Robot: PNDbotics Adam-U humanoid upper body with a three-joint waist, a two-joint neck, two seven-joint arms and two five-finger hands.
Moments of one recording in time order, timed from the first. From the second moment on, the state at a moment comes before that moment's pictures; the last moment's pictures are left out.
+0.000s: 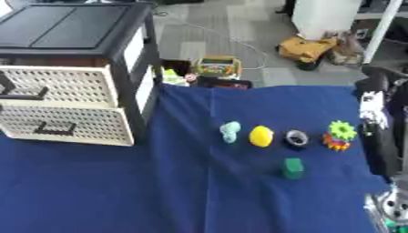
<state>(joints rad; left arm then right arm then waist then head) -1.14 0.85 -0.29 -1.46 -0.48 -0.08 -0.91 -0.35 -0.47 -0.17 -1.98 0.32 0.00 -0.49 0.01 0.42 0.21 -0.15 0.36</state>
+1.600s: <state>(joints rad) -1.16 0.80 -0.26 -1.37 -0.63 -0.10 -0.86 -0.35 -0.46 -0.16 -1.98 0.32 0.00 -0.48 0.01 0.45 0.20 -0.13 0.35</state>
